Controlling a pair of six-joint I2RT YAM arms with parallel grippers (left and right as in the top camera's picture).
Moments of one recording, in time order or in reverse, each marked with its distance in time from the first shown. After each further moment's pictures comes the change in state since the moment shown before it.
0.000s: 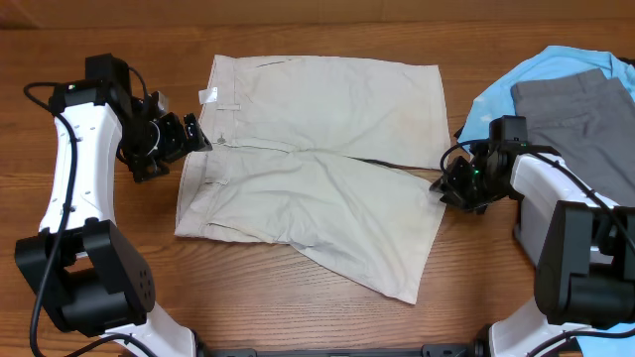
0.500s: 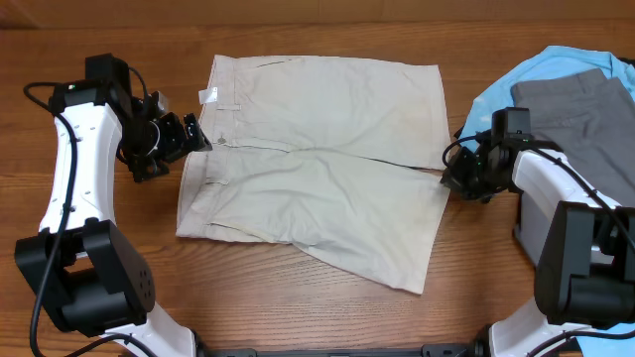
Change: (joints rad) left arm 0.000 0.000 0.000 0.000 0.000 0.000; right arm 0.000 0.000 0.037 0.056 0.100 0.003
